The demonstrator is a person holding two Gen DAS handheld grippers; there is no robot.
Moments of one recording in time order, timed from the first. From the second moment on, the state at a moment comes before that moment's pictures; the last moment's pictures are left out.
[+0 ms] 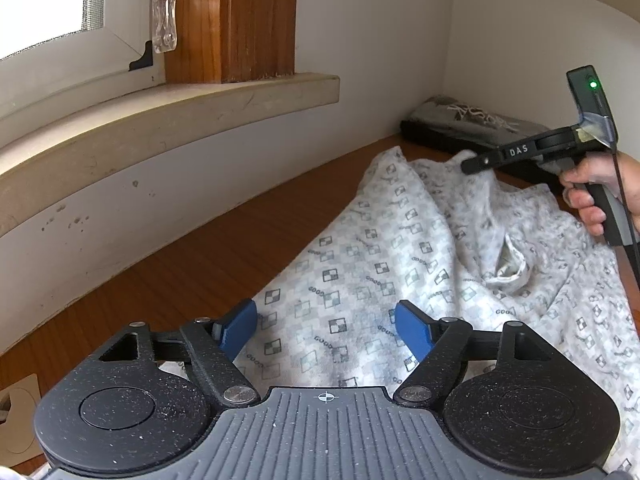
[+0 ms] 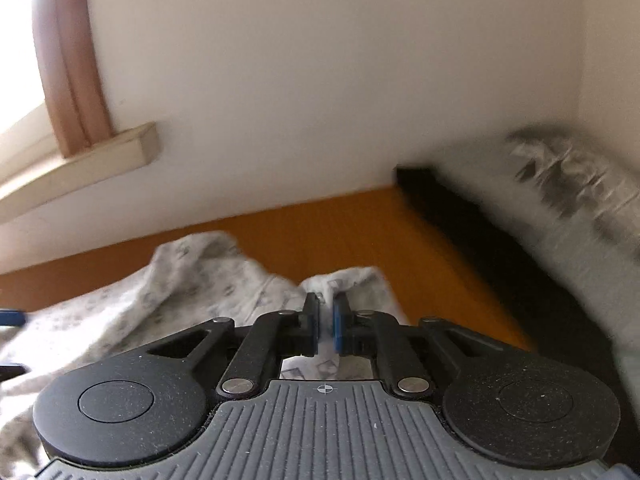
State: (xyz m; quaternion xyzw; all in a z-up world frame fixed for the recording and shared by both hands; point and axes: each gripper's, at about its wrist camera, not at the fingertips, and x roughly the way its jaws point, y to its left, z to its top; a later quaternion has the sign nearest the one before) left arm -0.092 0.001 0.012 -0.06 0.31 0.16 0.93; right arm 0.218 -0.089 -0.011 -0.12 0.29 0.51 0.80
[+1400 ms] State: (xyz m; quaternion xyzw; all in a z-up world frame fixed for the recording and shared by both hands) left arm -0.088 0.002 0.010 -0.06 0.32 0.15 0.93; right arm 0.115 -0.137 -0.013 -0.16 0.25 0.68 0.67
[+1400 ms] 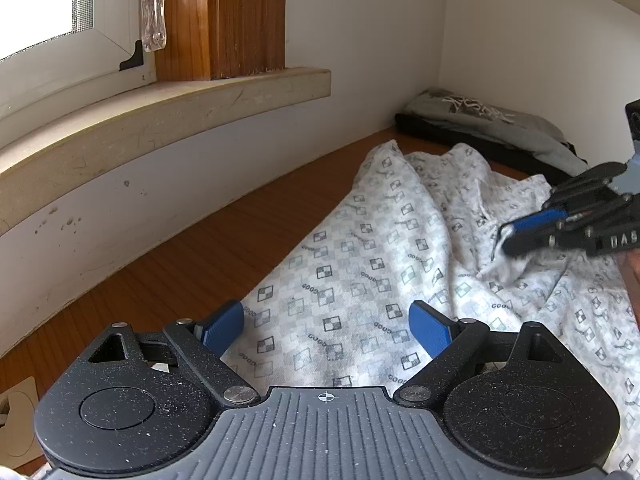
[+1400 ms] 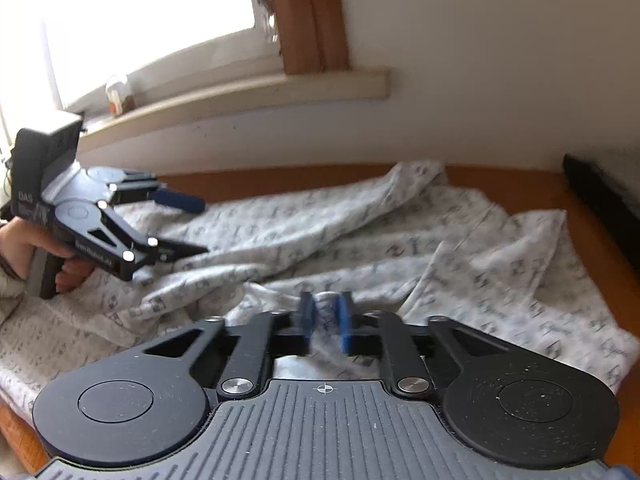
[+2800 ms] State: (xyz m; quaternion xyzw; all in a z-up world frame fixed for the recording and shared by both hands) left arm -0.088 -0.067 0.019 0.03 0.33 0.03 0.94; right arm 0.097 -0.045 -0.030 -0.18 0.24 0.62 0.72
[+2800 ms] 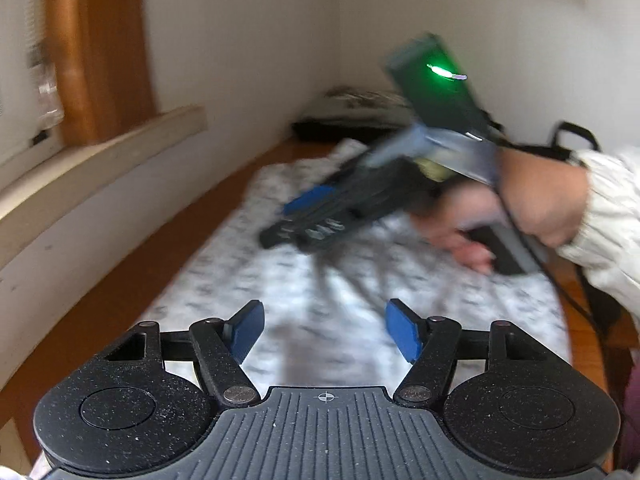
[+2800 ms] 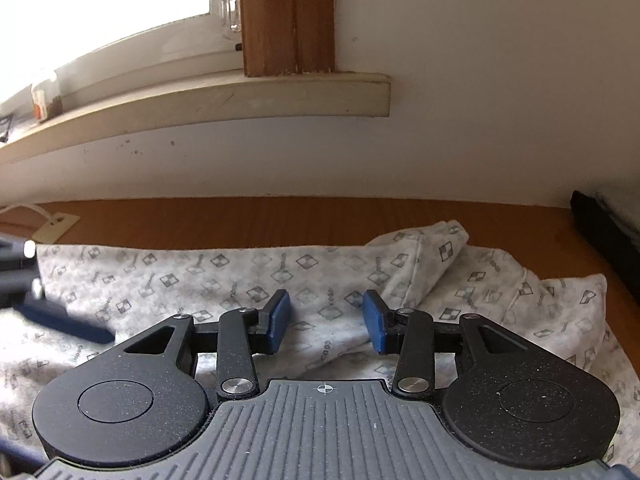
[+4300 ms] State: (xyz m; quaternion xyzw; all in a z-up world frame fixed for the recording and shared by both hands) left arm -0.087 -0.009 0.009 -0.05 0.33 0.13 0.93; right arm 0.238 -0.146 -0.011 -0.08 0.29 0.52 0.80
